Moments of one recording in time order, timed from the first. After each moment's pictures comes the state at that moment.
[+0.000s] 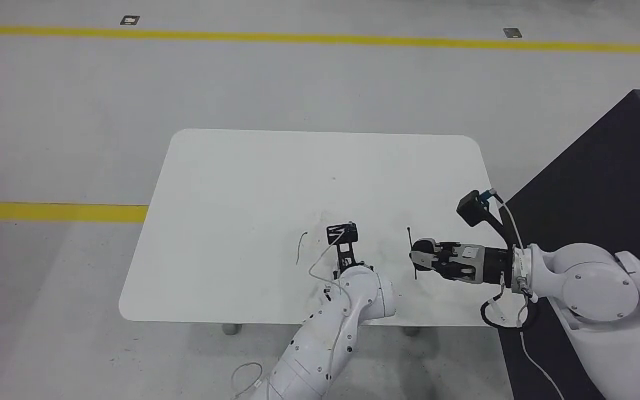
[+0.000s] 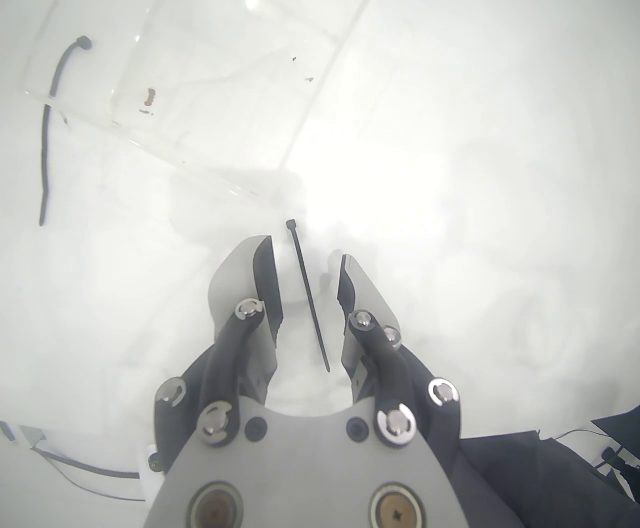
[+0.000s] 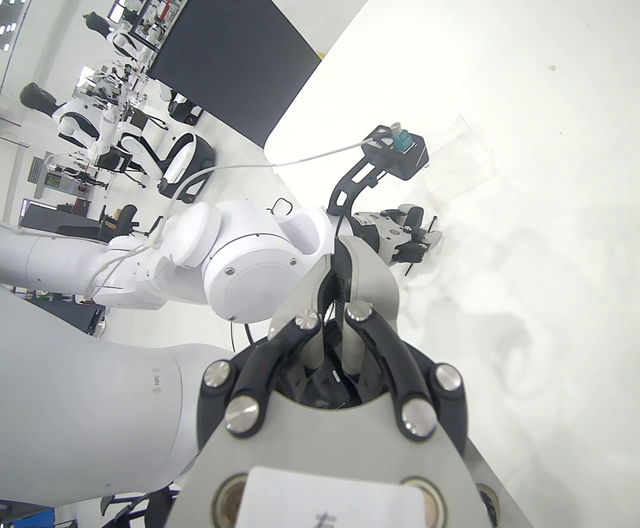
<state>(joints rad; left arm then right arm) 1.02 -1.85 -0.87 -1.21 1.49 0.81 -1.00 -1.39 -0.83 1.59 -2.00 0.00 -0.30 1.11</state>
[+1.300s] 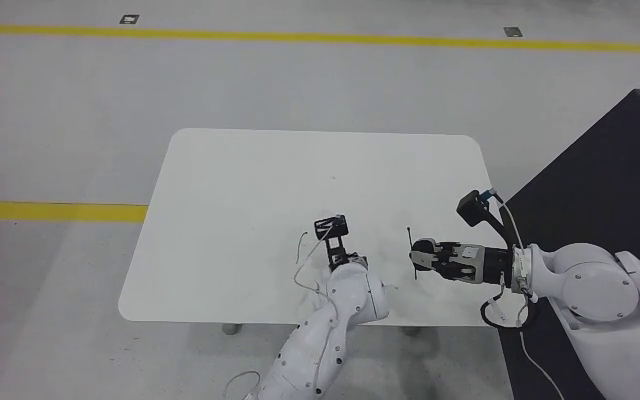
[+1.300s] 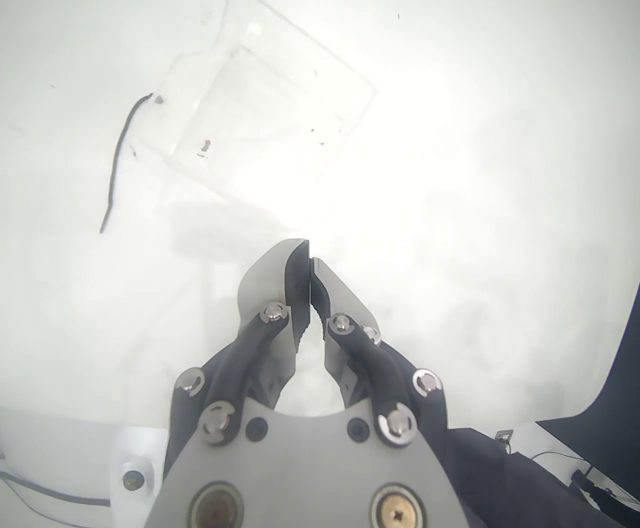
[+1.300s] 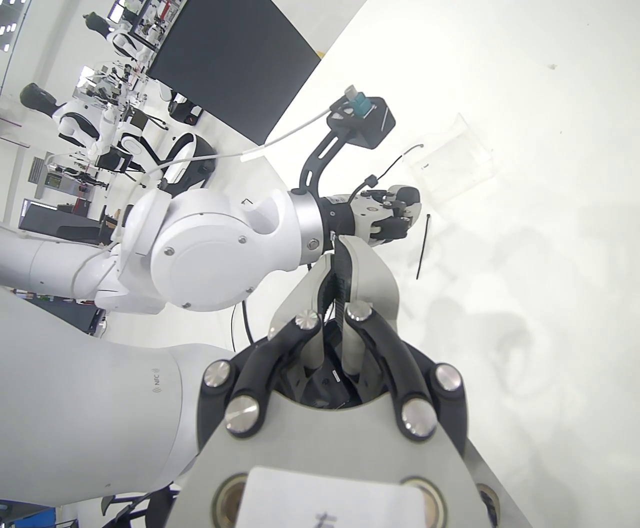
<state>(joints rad) 1.12 -1.82 -0.92 -1.45 1.54 0.82 -1.00 -1.39 -0.83 1.59 -2.00 0.00 -0.30 1.11</state>
